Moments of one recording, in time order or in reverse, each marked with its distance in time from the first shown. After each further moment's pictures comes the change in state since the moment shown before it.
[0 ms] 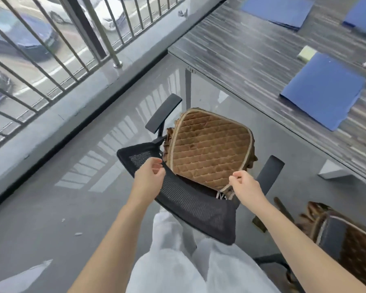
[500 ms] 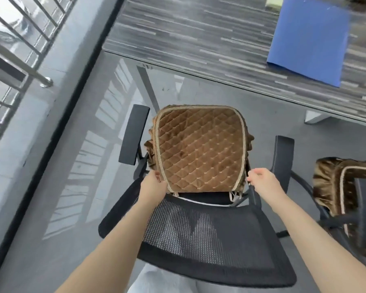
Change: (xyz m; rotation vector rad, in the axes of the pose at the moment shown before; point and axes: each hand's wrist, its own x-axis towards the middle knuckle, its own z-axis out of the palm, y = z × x) left_hand 0.204 -0.014 0.064 0.347 -0.461 -0.045; right_hand 0.115 0.012 0.037 0.289 0.265 0.430
